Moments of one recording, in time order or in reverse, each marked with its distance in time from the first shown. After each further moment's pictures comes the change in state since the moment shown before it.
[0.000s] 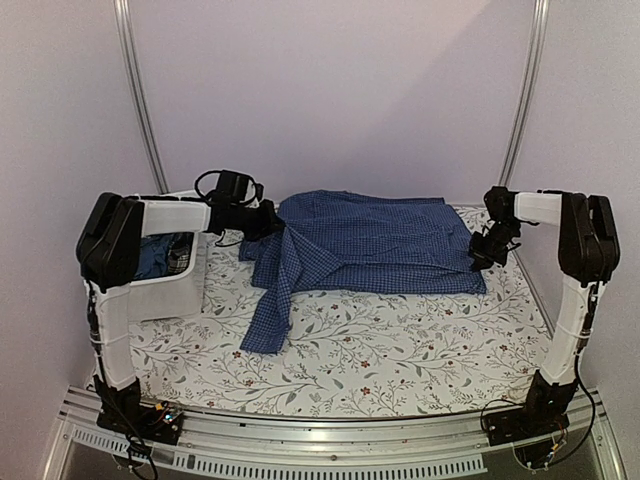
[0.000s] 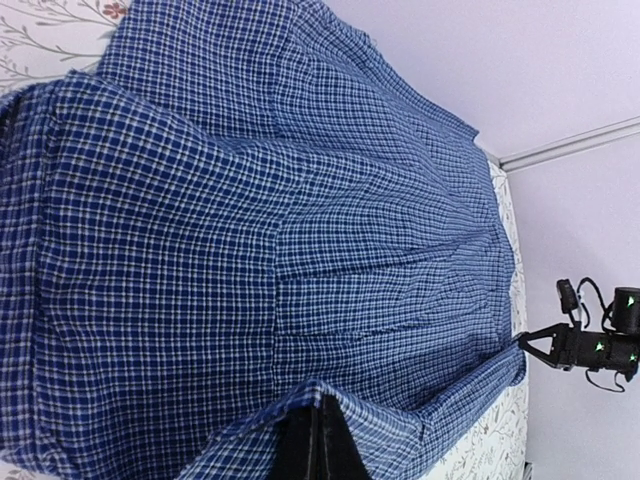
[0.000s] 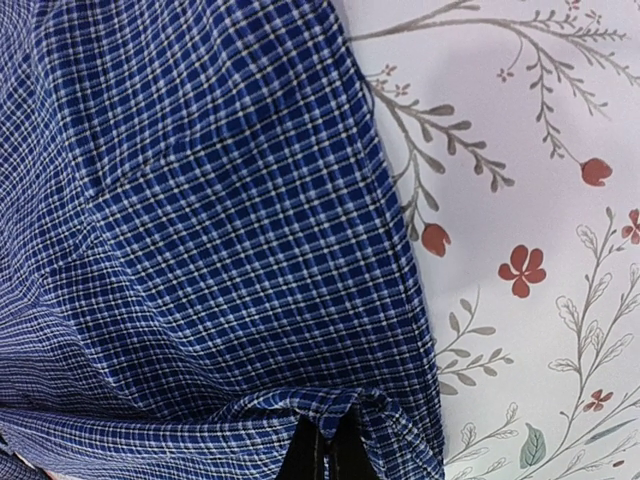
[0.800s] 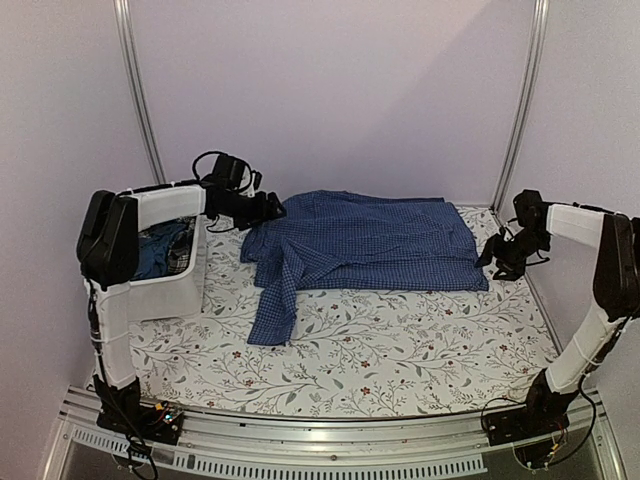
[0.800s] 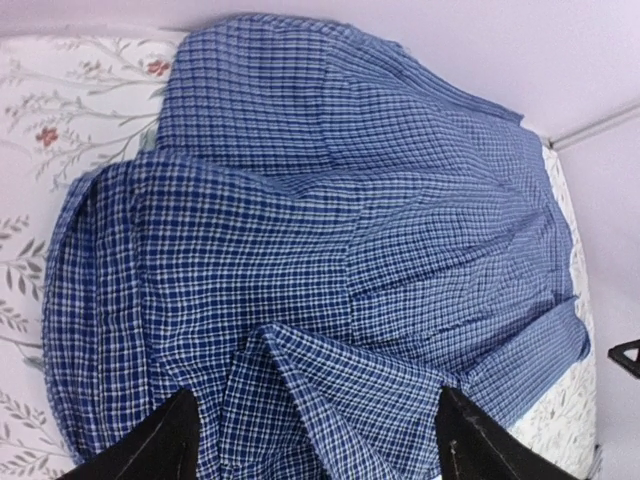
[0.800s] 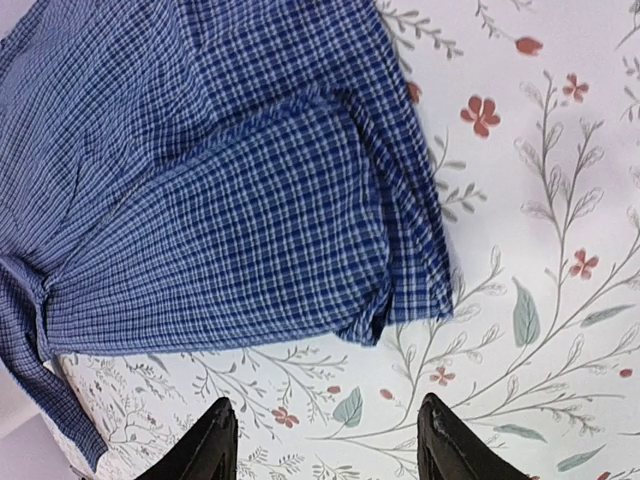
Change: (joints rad) left arm 0.035 0.023 0.140 -0.212 -0.063 0.219; right arm -0.078 -0.306 -0.261 0.065 -0.175 -0.053
